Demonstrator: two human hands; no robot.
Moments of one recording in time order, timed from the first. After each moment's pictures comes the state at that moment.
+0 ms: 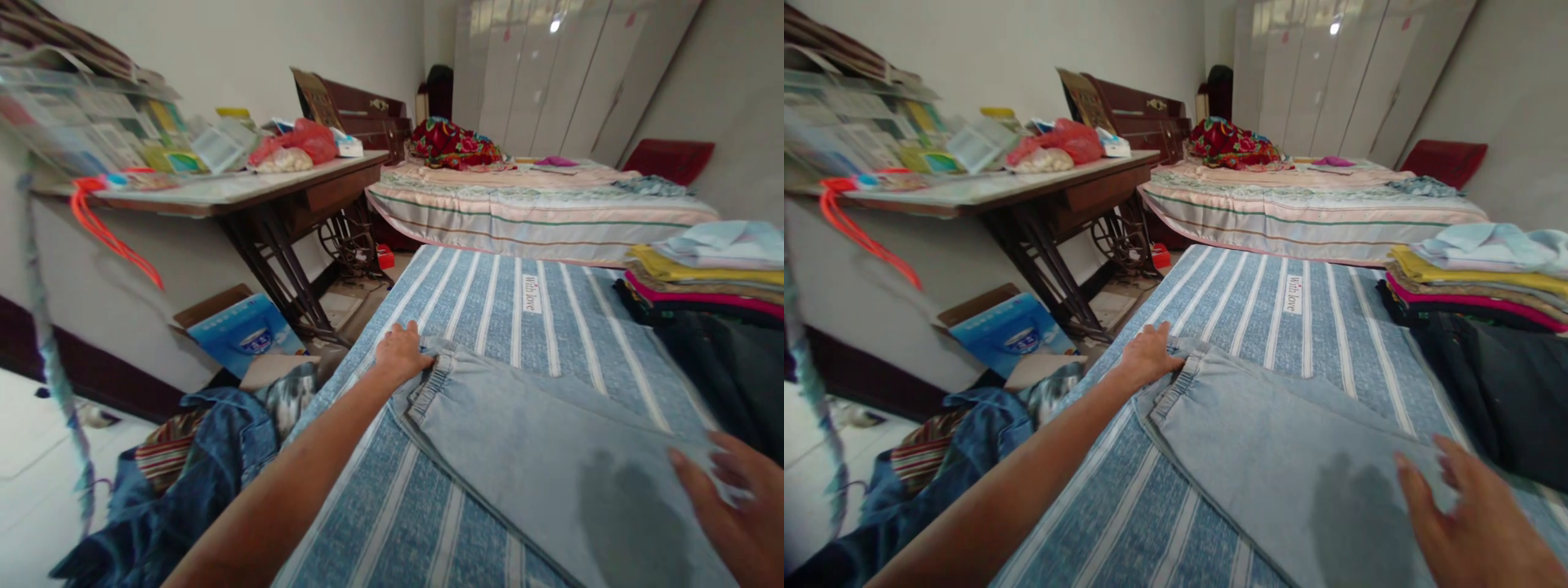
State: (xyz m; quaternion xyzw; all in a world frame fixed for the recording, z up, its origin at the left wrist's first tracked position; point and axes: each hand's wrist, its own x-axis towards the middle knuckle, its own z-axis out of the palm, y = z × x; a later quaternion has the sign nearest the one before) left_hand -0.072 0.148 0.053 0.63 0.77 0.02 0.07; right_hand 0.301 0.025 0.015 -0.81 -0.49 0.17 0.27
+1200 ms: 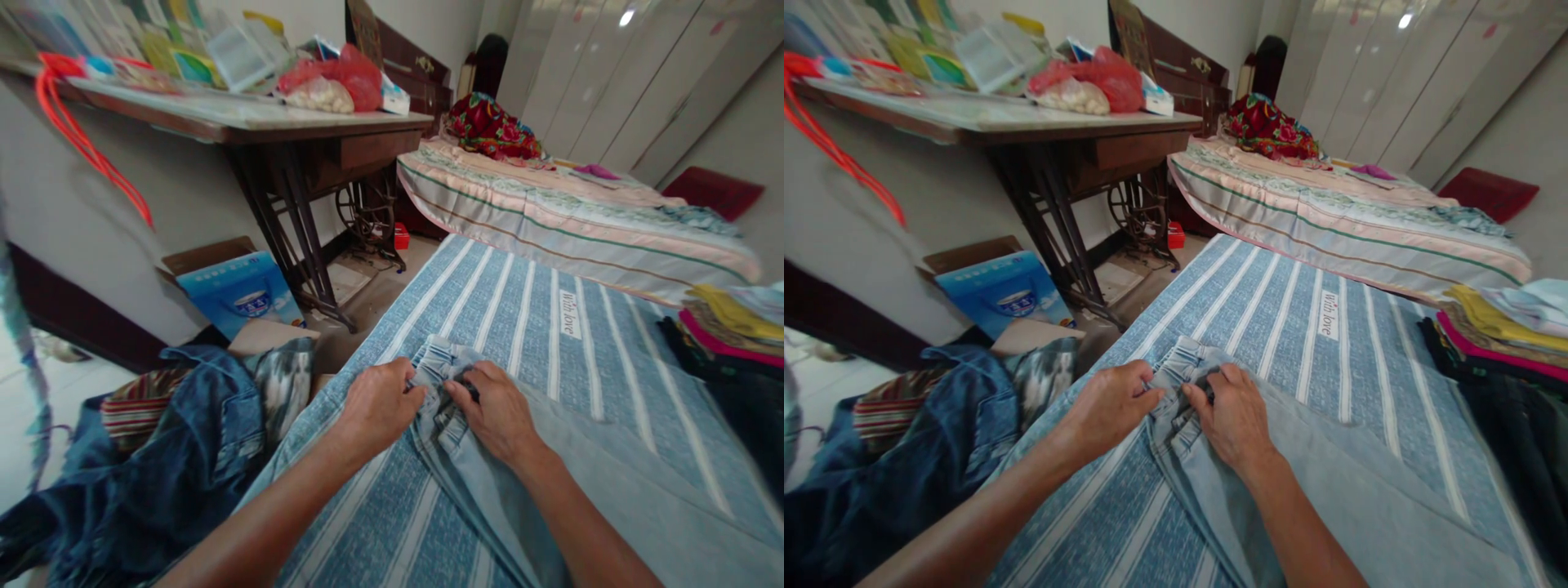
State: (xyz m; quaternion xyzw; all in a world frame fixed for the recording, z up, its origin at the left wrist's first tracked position) left_hand -0.121 0.077 0.057 0.60 0.77 0.13 0.18; right_hand 0.054 0.131 0.019 -0.46 -0.86 0.12 0.17
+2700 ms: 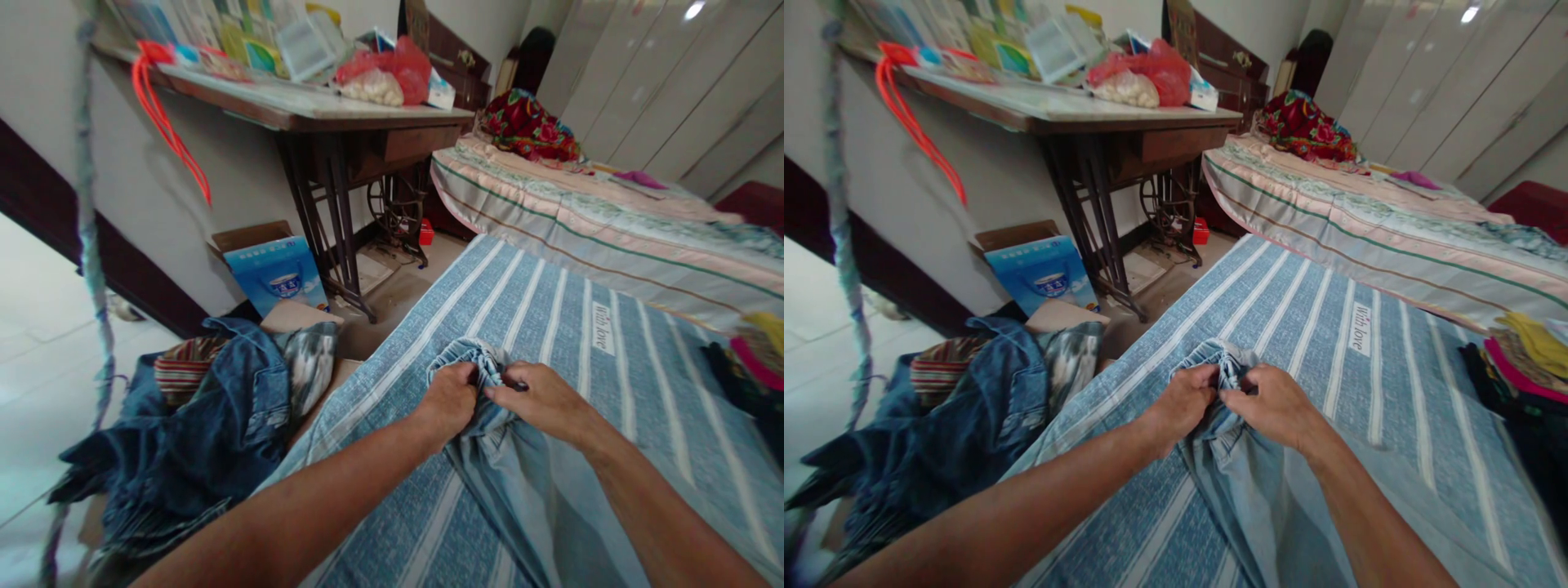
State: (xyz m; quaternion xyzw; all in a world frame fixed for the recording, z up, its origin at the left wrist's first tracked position) left_hand -0.078 0.091 0.024 0.41 0.59 0.44 0.55; right_hand 0.059 0.153 0.058 -0.45 -0.84 0.29 0.08
